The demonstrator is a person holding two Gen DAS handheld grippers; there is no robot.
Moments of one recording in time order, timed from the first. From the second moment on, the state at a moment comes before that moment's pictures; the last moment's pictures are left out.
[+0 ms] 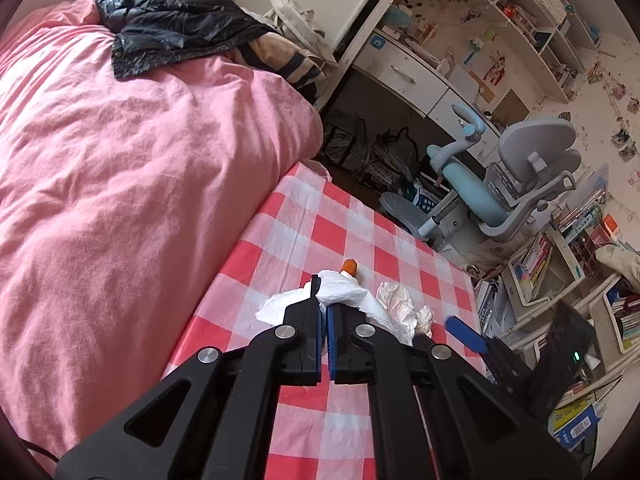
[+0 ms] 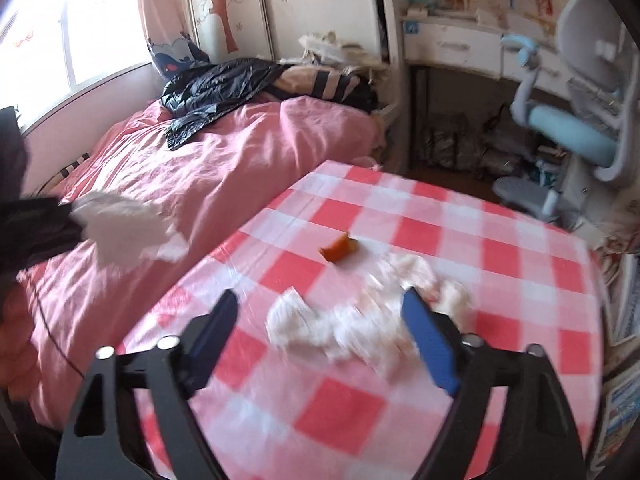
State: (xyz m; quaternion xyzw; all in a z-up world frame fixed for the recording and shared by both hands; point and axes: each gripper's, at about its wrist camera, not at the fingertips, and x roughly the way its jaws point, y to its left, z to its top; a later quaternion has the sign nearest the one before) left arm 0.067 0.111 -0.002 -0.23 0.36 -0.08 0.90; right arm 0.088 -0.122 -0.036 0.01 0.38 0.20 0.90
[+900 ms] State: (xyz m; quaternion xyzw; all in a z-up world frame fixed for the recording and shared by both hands) left arm 0.064 0.094 0.012 -0.21 0.36 -0.10 0.90; right arm 0.043 -0.179 0.004 0.07 0.36 0.21 0.90
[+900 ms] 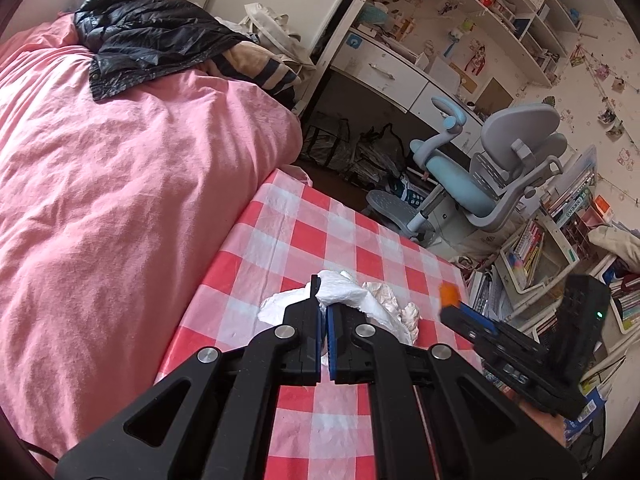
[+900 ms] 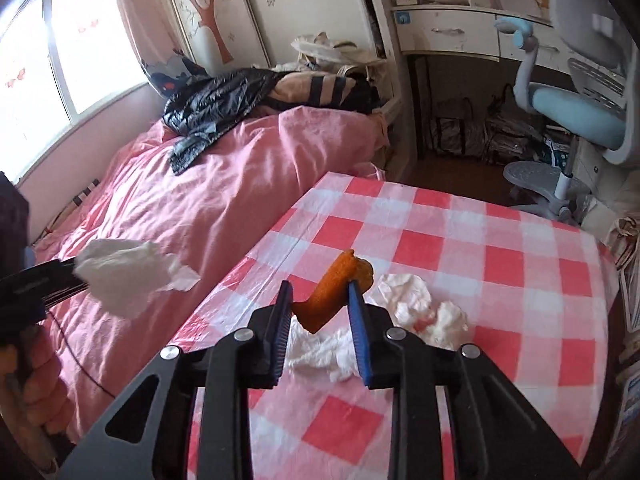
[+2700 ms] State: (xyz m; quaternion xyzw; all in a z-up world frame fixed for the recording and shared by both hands) left arm -0.097 0.019 -0.042 -0.09 0.42 -0.21 0.88; right arm -0.167 -0.161 -0.103 0.05 0.44 0.22 0.87
